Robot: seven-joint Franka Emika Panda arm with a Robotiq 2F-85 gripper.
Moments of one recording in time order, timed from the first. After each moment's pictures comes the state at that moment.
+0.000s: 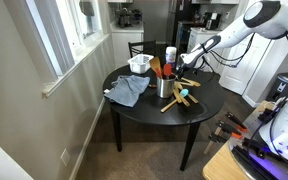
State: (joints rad) arm -0.73 1.14 0.44 -1.57 -0.22 3.03 -1.11
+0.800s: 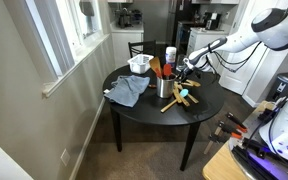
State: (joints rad) arm -0.93 1.28 0.64 -1.50 -0.17 2.80 -1.43
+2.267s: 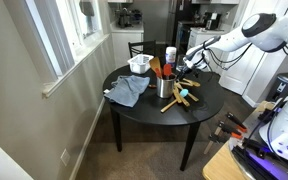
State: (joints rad) arm -0.80 1.31 0.54 -1.30 0.15 2.66 -1.47
